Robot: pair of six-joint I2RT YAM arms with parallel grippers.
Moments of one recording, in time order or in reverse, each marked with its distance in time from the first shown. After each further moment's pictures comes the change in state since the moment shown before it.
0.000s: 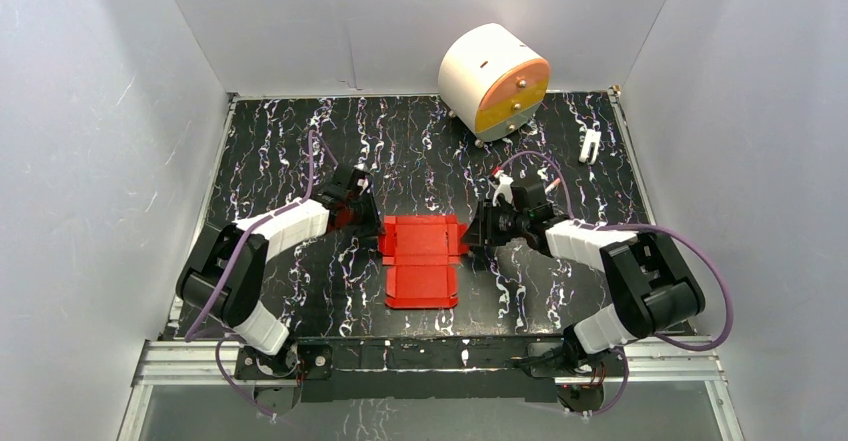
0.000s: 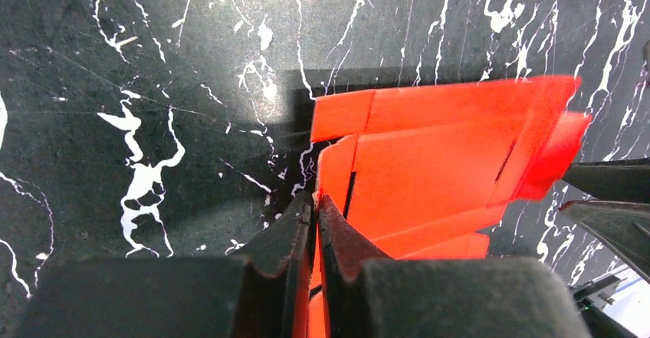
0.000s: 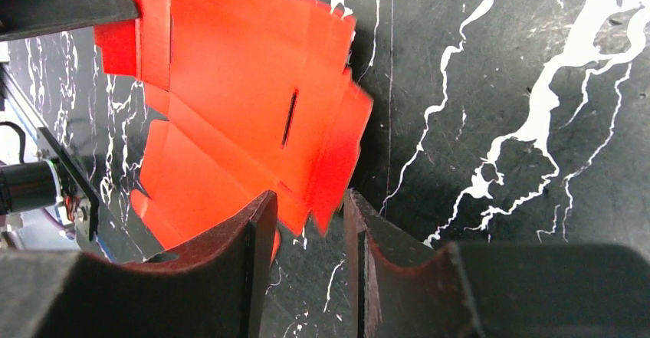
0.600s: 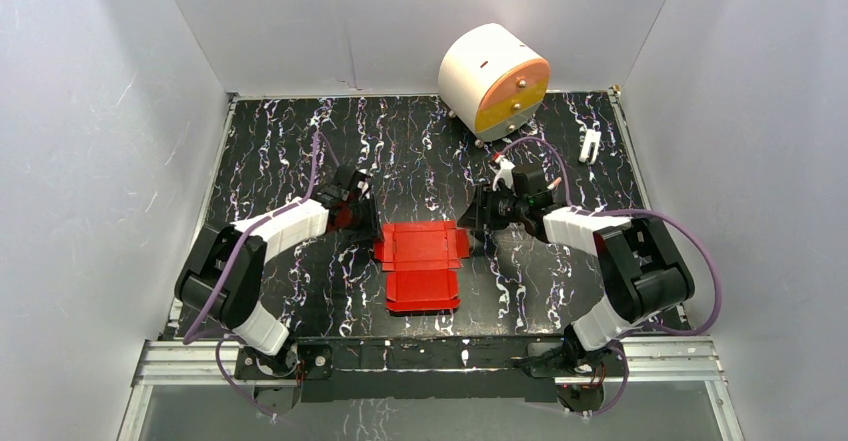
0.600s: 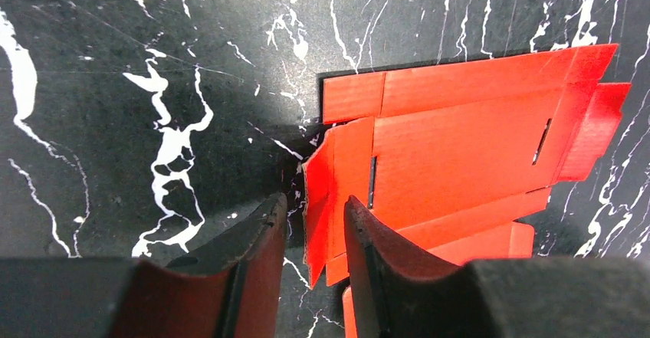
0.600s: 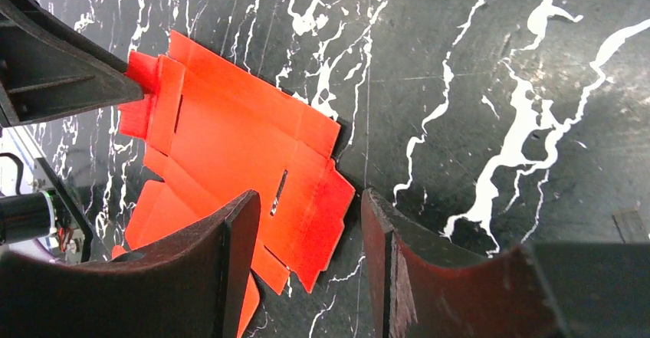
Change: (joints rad) left arm 0.000 0.004 0.017 -0.104 -0.004 0.102; right arm -0.044 0.066 0.085 0.033 0.003 -0.032
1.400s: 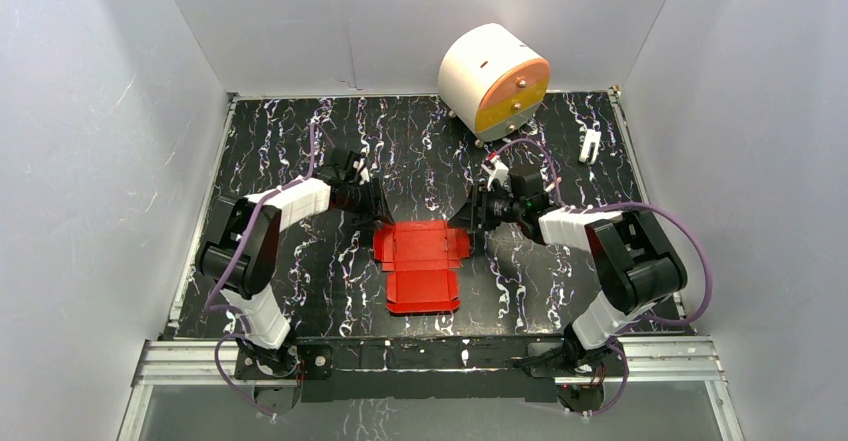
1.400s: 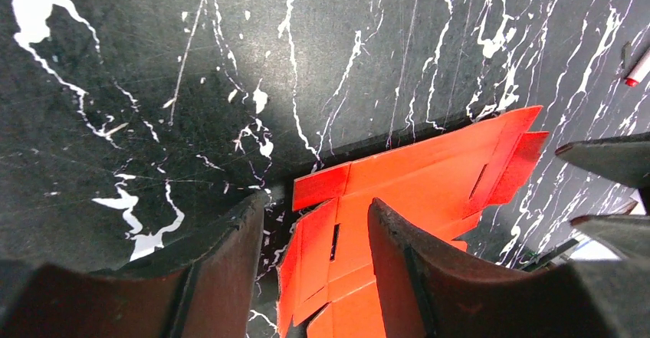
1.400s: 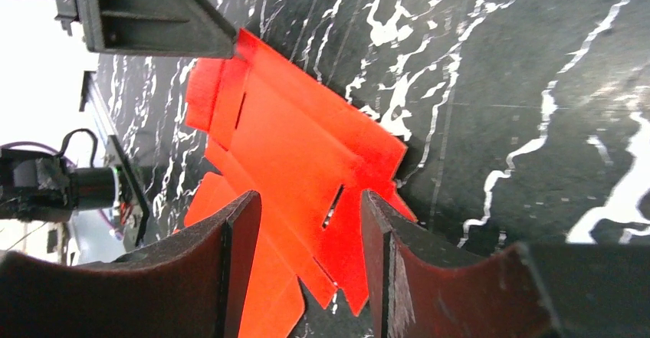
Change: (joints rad) left arm 0.098 0.174 0.156 0.000 0.190 -0.002; right arm 0.010 0.061 -0.002 0.152 -0.151 0.076
